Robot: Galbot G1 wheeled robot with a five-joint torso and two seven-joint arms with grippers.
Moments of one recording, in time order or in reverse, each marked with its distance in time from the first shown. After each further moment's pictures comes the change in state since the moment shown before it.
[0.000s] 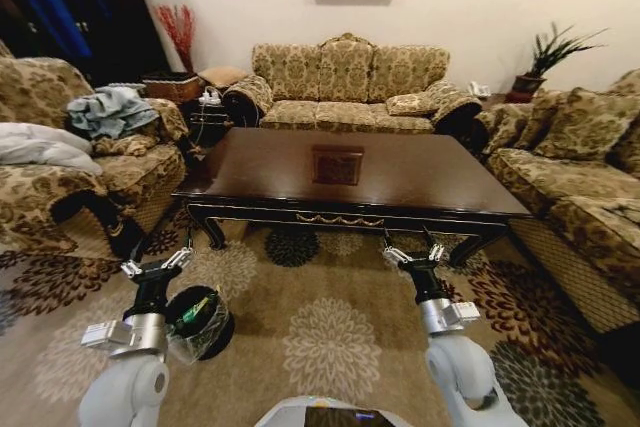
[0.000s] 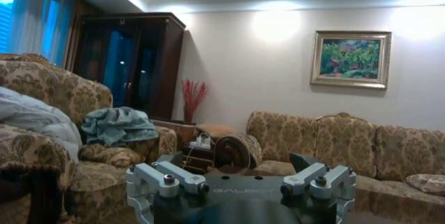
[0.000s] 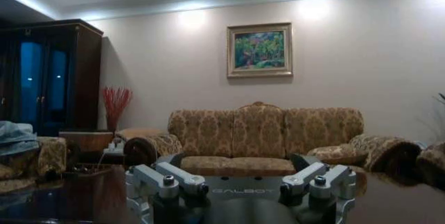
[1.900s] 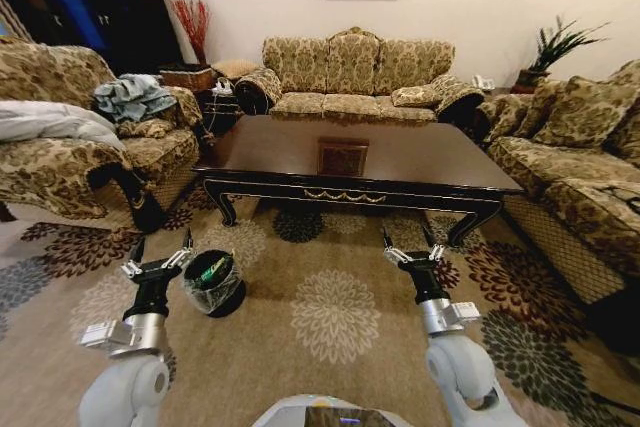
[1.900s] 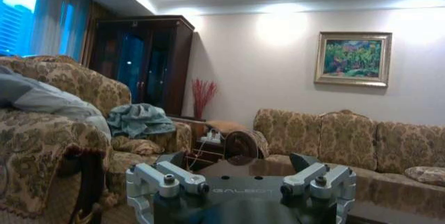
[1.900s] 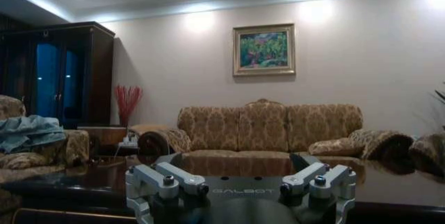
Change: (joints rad) left arm 0.000 0.000 0.000 0.000 0.000 0.000 0.000; right arm 0.000 0.000 0.000 0.000 0.000 0.000 0.000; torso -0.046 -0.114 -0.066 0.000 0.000
